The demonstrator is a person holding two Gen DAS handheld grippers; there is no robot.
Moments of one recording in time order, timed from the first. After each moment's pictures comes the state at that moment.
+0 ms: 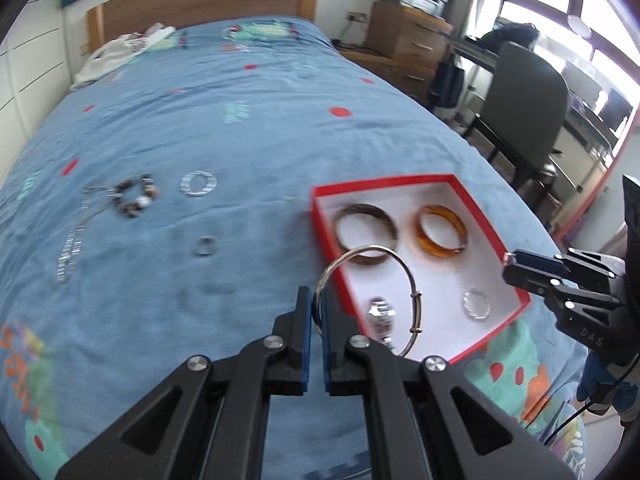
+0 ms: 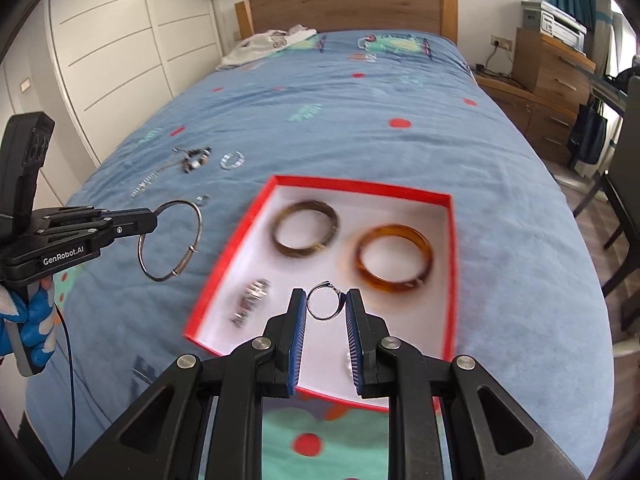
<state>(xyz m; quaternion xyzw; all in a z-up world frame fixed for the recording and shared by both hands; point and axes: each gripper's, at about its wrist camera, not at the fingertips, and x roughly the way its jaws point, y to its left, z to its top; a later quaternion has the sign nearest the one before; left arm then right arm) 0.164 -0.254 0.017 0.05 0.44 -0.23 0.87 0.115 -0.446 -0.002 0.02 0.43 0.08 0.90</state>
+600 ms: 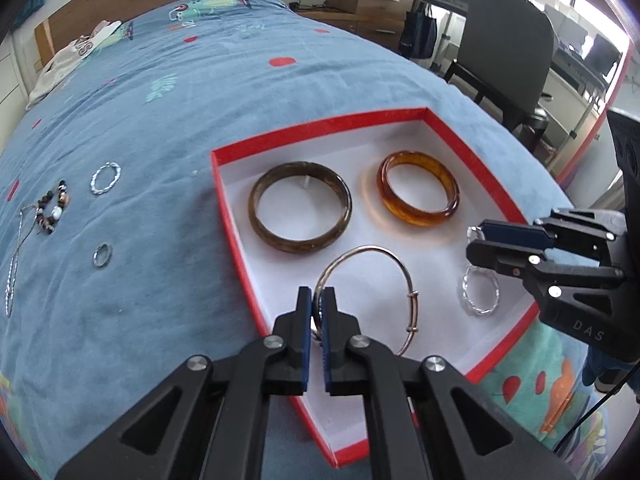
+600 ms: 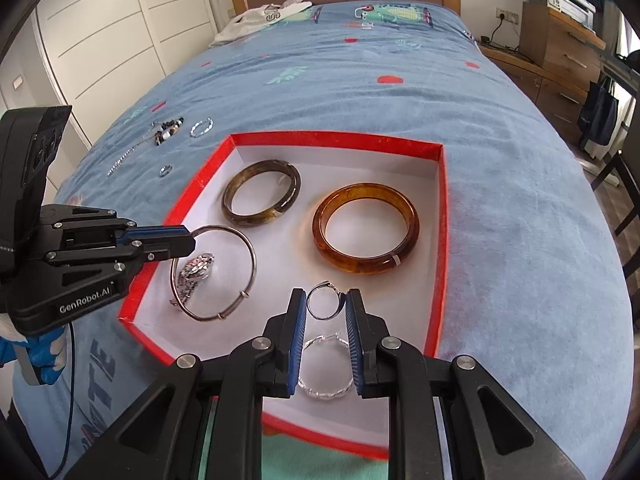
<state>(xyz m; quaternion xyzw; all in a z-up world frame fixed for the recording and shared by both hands) 0.181 -0.330 -0.045 0.12 0.48 -0.26 0.83 0.142 -0.474 -0.052 0.02 0.47 0.09 0.88</state>
